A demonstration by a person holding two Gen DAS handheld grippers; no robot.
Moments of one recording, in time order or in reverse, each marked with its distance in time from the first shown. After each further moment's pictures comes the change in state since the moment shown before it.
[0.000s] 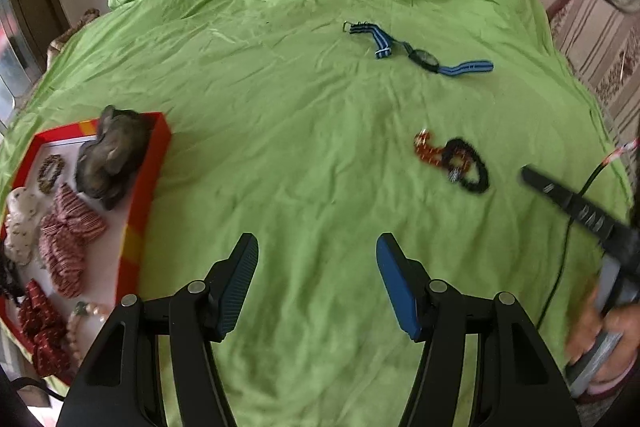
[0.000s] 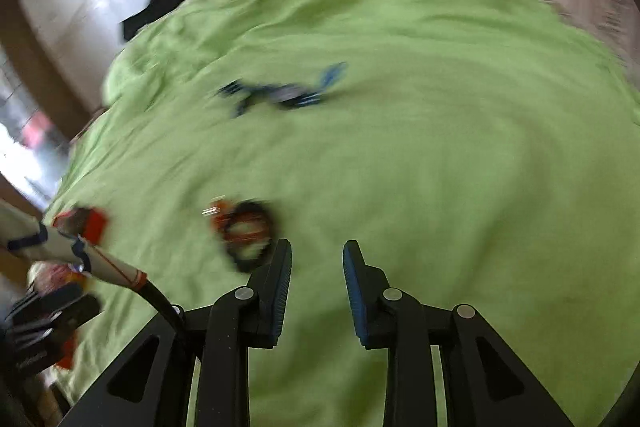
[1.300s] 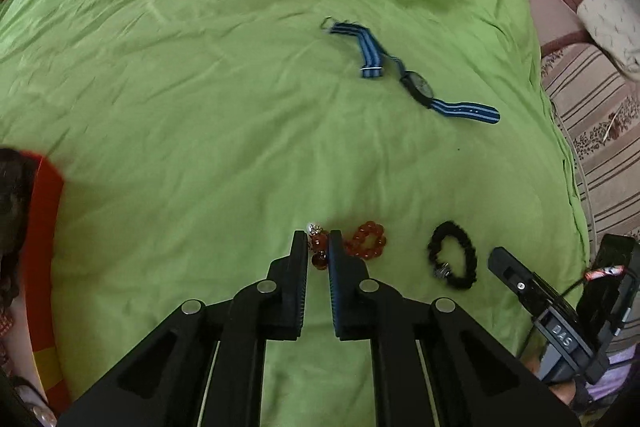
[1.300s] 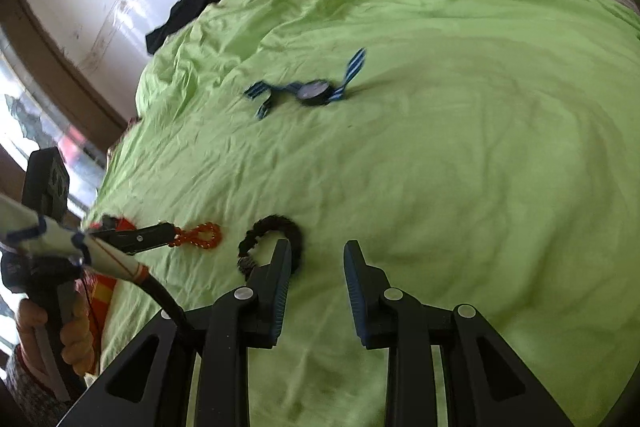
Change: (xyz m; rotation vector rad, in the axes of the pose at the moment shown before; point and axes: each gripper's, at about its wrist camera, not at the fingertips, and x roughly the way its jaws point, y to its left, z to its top) left arm 0.082 0.019 0.064 -0.109 0.092 -0.264; right arm 0.025 -0.016 0.003 0.036 -0.017 0.159
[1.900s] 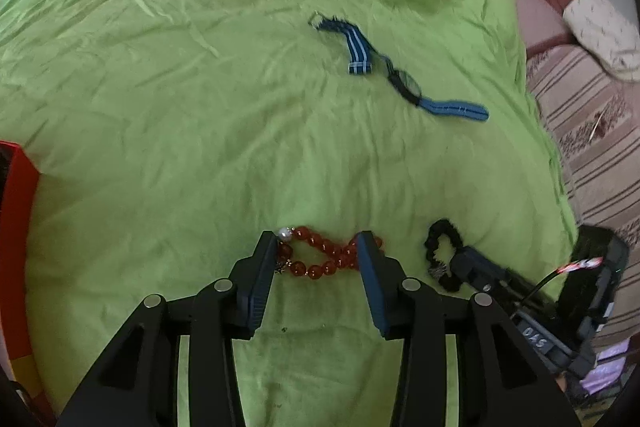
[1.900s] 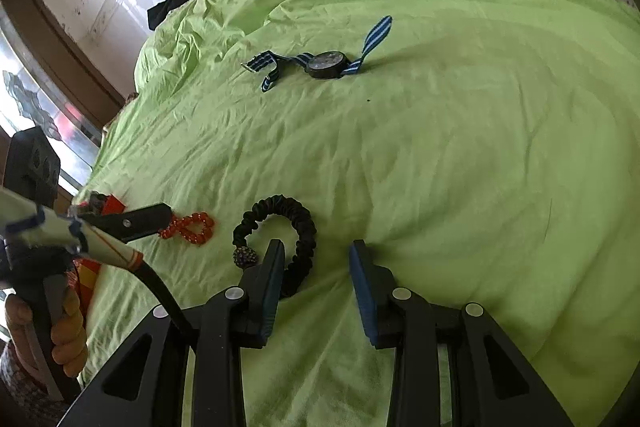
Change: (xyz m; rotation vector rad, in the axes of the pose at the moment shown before) left arm 0.013 -0.005 -0.006 0.025 -0.022 -0.053; right arm 0.025 0.005 -0.006 -0.043 0.044 -0.014
